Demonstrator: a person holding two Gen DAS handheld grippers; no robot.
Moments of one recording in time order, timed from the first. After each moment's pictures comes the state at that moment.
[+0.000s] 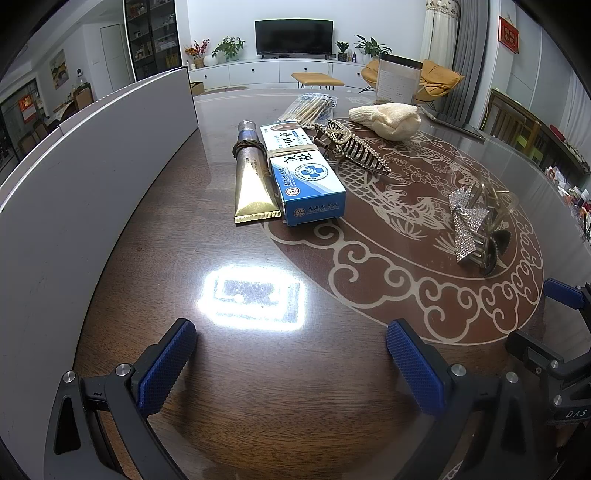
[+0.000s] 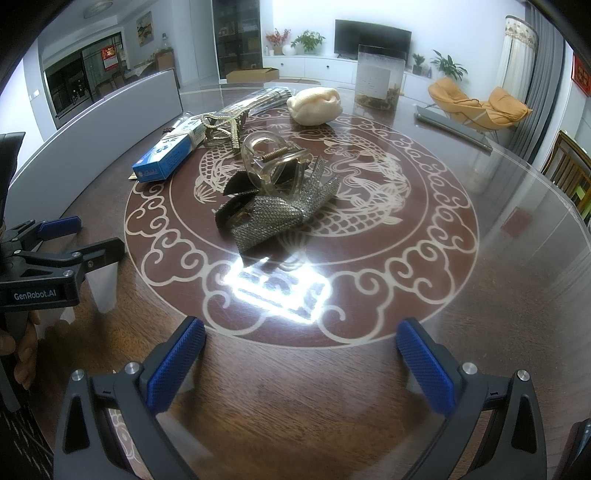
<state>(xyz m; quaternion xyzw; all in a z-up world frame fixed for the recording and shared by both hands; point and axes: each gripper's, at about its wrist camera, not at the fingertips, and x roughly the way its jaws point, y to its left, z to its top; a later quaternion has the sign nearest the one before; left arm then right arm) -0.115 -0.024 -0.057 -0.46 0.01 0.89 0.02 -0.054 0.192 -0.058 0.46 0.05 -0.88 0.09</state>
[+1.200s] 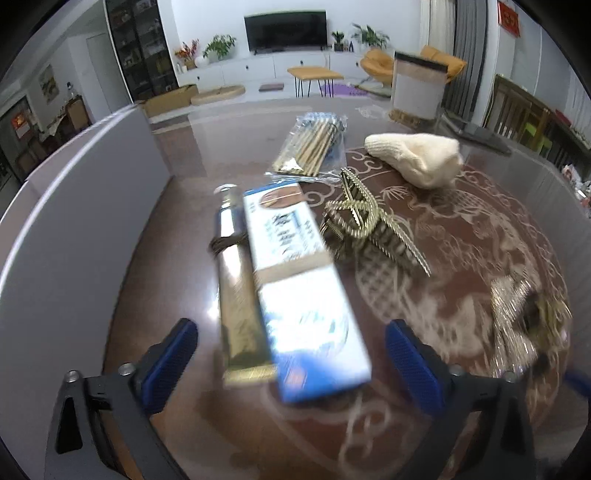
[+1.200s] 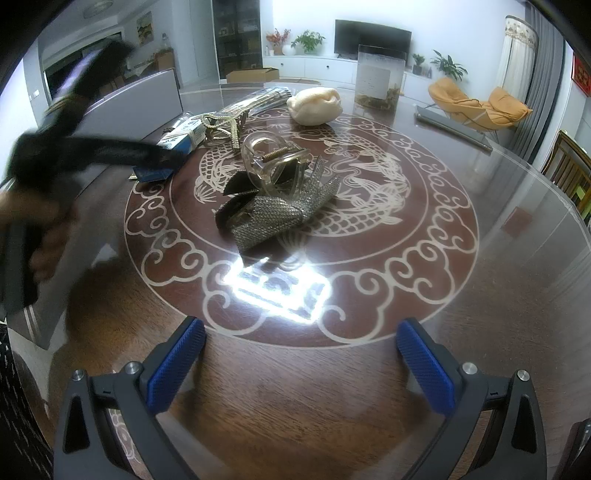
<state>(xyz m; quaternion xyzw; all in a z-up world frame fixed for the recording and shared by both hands) -0.234 -0.010 -0.047 -0.48 0.05 0.88 0.02 -0.054 0.192 -0.058 0.46 0.05 -0.88 0.09</state>
